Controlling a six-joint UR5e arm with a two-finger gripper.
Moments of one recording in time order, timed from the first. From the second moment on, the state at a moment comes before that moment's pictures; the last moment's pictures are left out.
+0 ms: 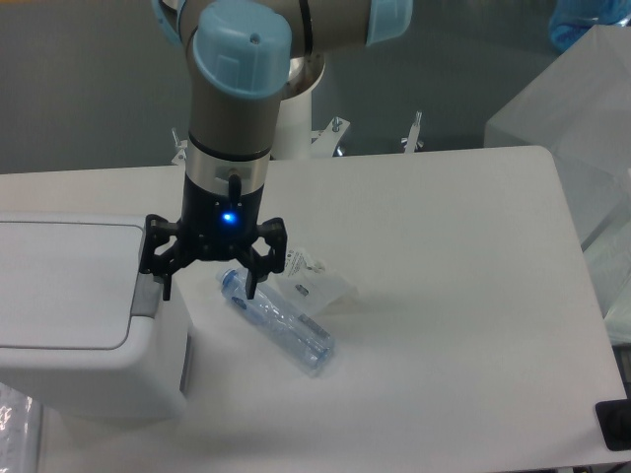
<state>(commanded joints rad) 2.25 -1.82 -1.37 -1.22 1.27 0.04</state>
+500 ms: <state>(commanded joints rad) 2.25 -1.82 -1.38 -1.22 1.27 0.04</state>
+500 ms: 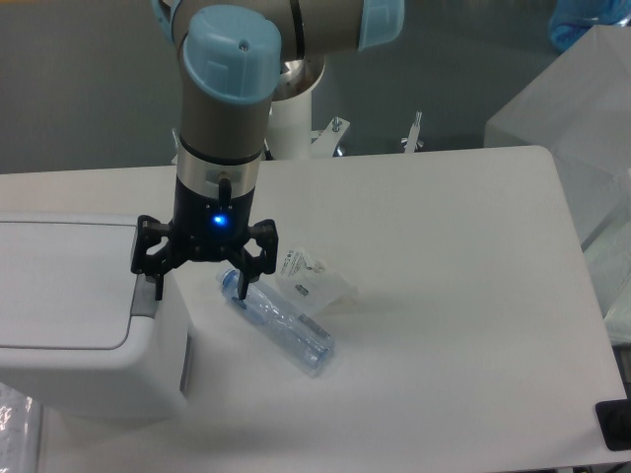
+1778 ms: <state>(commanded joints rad) 2.24 -1.82 -1.39 -1.22 1.27 0.04</state>
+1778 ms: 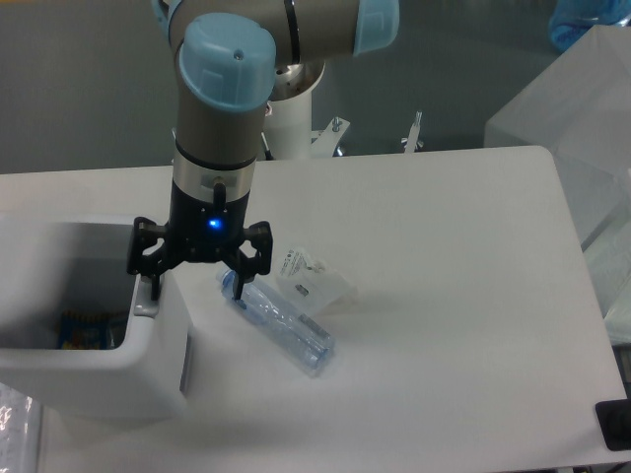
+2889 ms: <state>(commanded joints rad) 2.44 -1.81 -1.31 -1.22 1.57 0.37</state>
